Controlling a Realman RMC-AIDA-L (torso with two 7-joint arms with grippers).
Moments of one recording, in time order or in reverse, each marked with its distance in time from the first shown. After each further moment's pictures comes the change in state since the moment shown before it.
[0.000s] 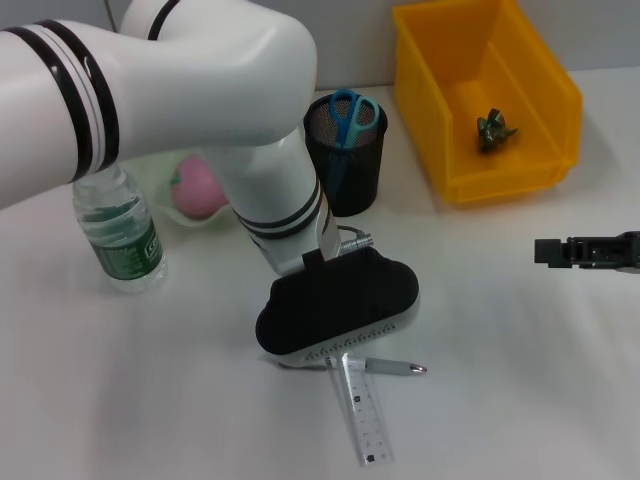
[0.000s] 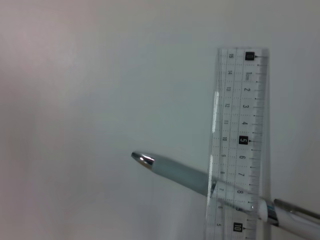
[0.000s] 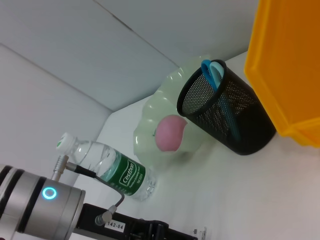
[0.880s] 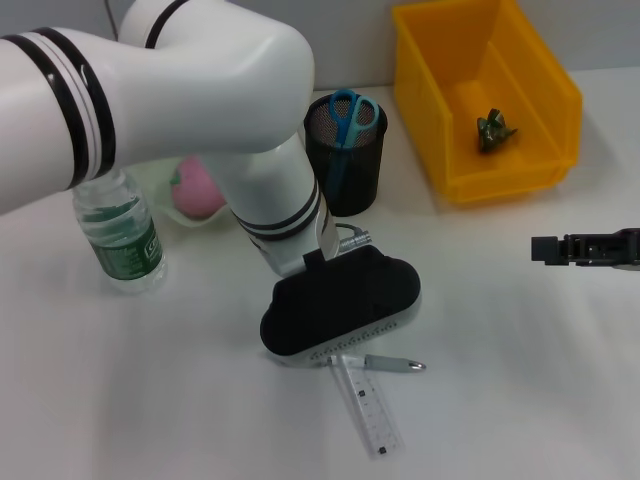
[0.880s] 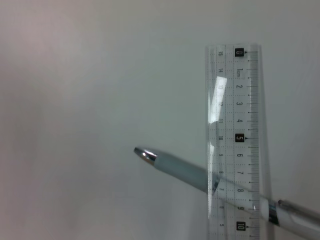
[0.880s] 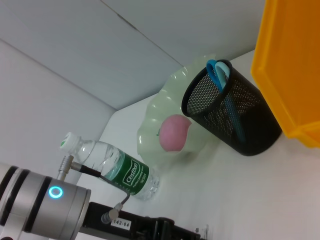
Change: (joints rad) left arm 0.016 0.000 0.001 0.018 0.029 -0.017 -0.051; right arm 0.008 0.000 -0.002 -0.002 0.000 -0.005 0.004
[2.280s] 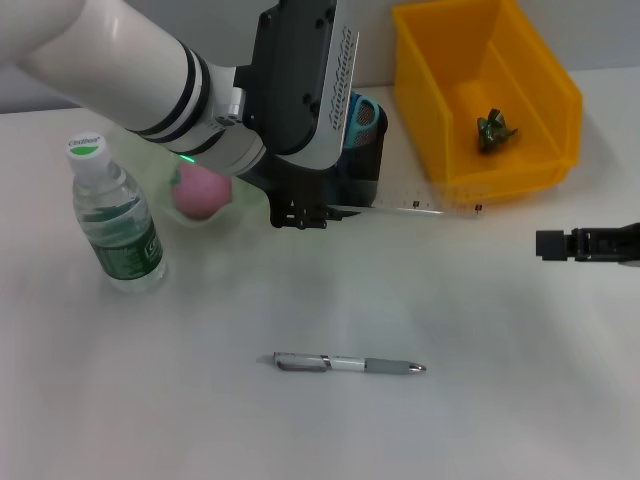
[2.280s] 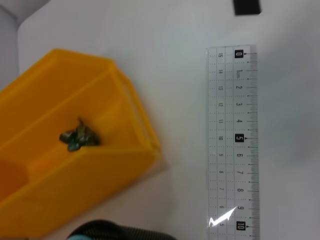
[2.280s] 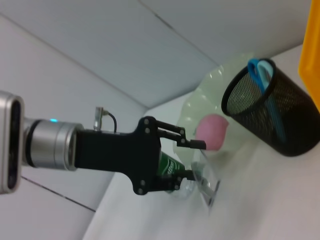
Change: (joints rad) left arm 0.321 0.004 -0.597 0.427 0.291 0.146 -0.675; right arm 0.005 0.007 0.053 -0.023 0.011 -0.108 0.010
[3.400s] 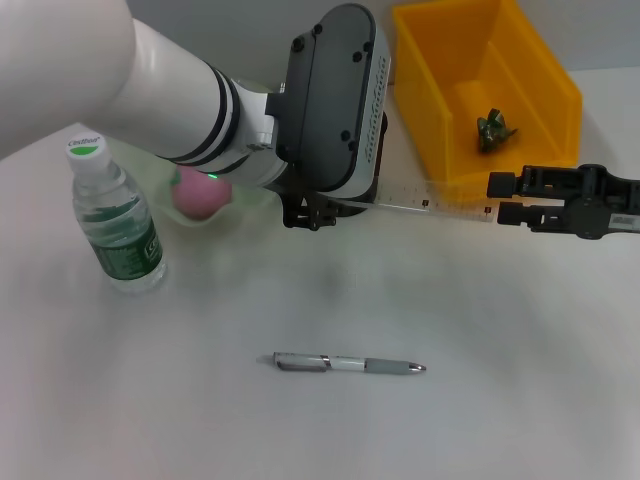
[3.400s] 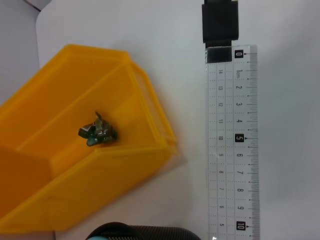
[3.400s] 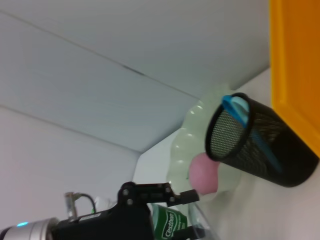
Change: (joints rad) left arm 0.070 0.003 0.186 0.151 0.106 -0.098 -0.170; right arm 0.081 0.047 0.048 0.071 -0.011 0.151 0.210
